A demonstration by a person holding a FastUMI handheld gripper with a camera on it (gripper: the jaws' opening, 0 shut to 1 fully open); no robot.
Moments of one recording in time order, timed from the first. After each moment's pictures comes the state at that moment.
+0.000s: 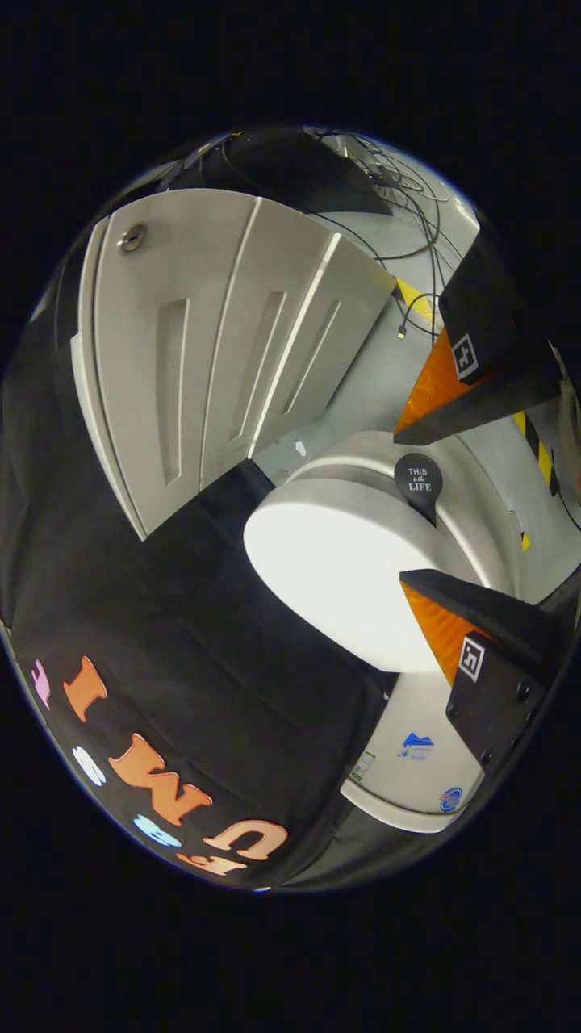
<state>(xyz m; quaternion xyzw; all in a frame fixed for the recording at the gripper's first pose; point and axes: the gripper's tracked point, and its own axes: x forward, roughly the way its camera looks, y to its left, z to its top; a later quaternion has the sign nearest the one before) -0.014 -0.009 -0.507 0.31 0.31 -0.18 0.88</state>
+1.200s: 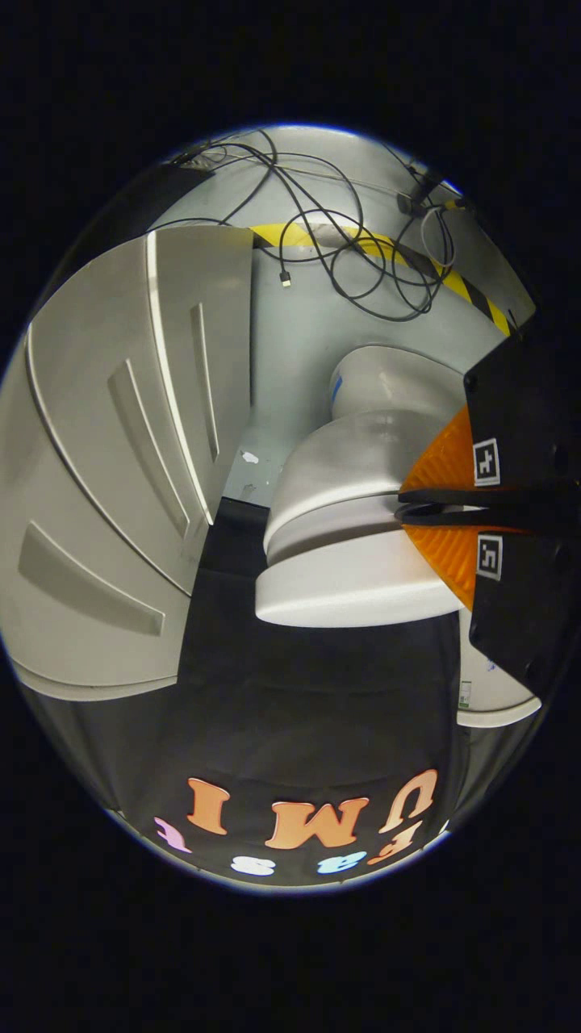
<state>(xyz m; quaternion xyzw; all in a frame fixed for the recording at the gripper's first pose) 0.013 -0.016 -0.546 0.54 0.26 -0.19 0.78</state>
